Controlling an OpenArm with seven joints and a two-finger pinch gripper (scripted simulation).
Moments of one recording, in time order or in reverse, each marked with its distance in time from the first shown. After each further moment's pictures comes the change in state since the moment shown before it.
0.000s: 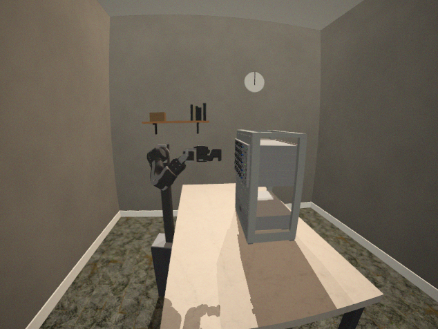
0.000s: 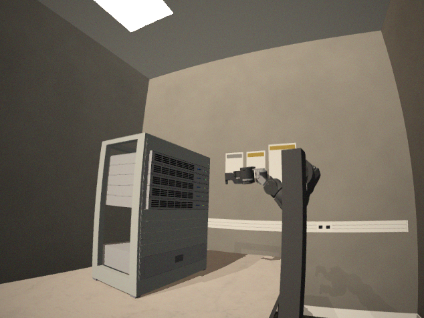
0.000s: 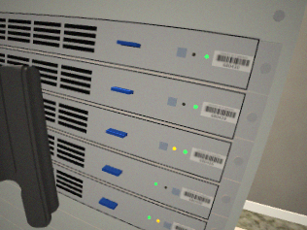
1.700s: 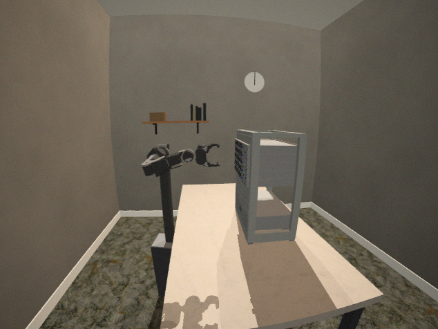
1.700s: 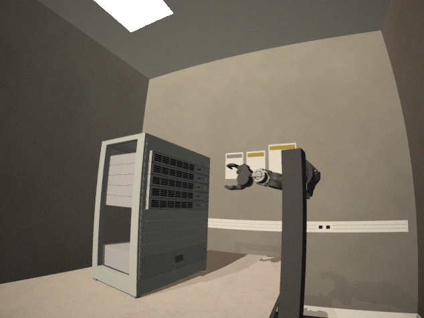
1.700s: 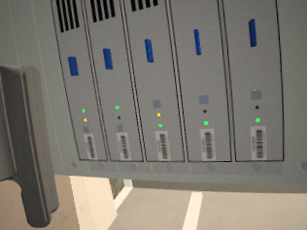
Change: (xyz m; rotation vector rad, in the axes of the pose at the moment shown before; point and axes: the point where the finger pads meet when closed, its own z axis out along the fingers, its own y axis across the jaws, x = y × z) arm 0.005 -0.034 -0.005 -0.009 0.021 -1.255
